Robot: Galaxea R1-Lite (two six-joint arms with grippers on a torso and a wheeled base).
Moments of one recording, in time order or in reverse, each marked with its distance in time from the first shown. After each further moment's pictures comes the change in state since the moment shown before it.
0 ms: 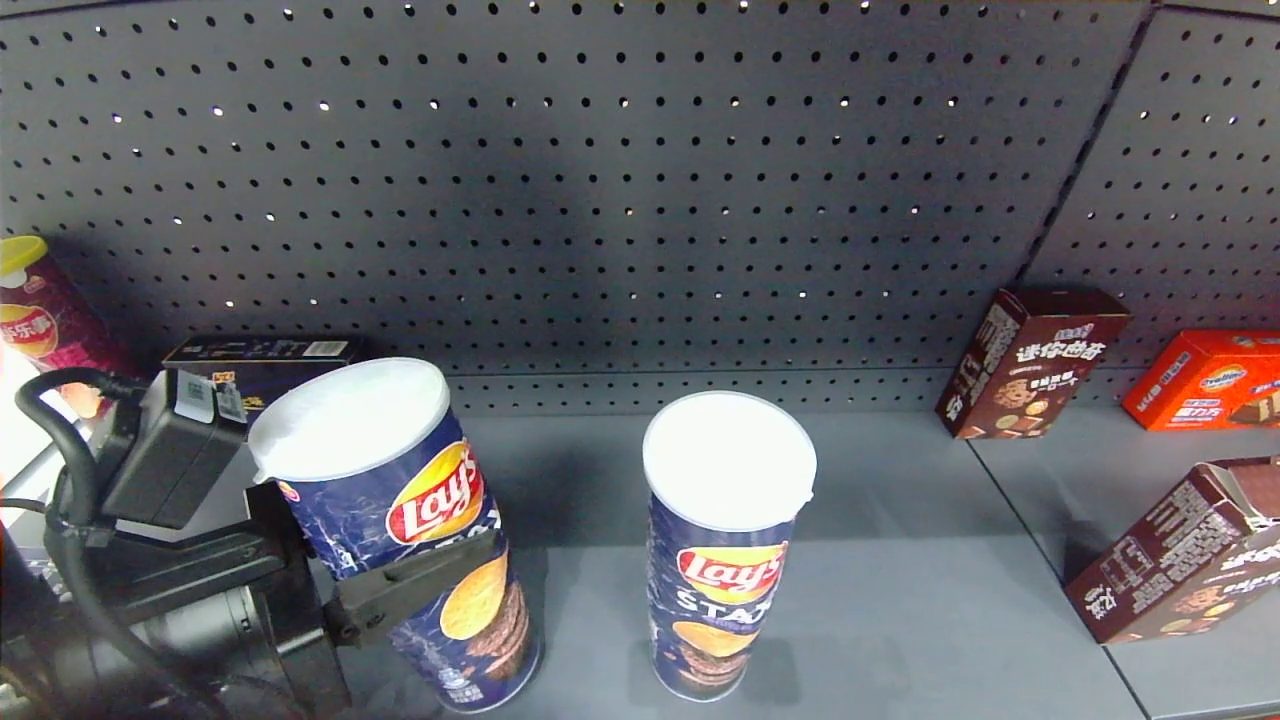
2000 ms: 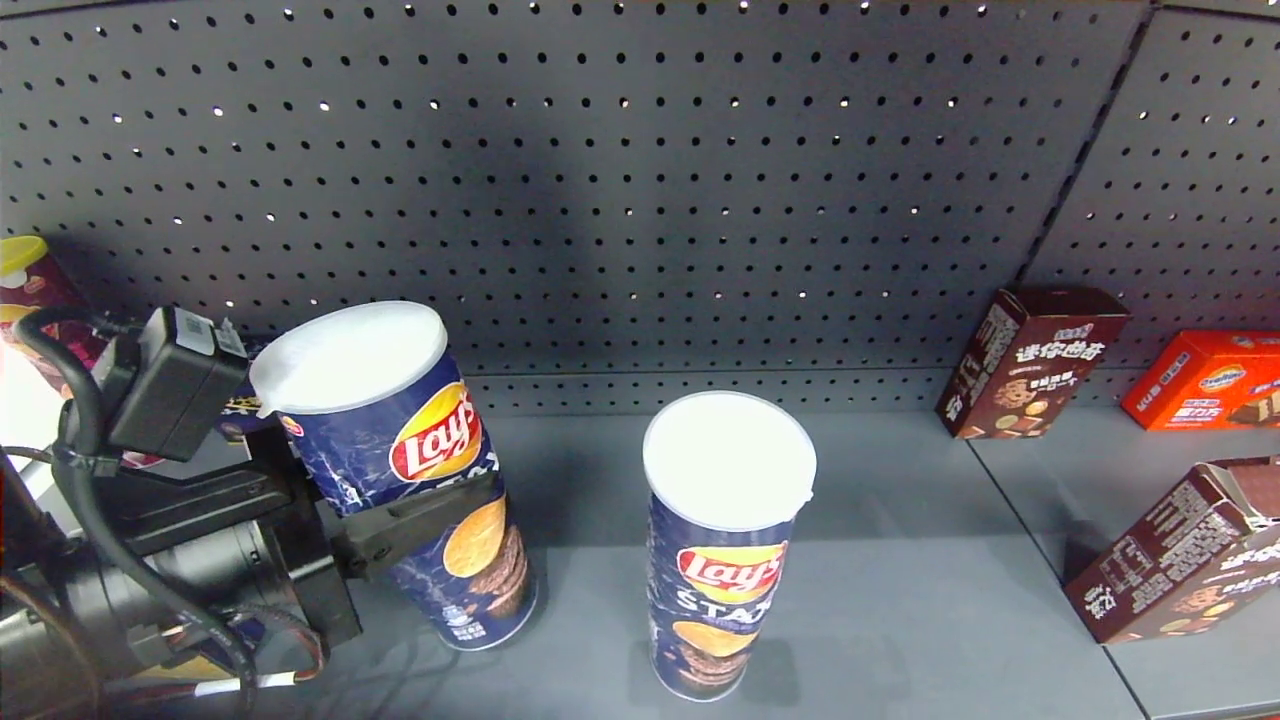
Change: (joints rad) left arm 0.044 0.038 -0.082 0.002 -0.014 0.034; right arm -0.032 -0.009 0.020 0.012 -0.182 0.107
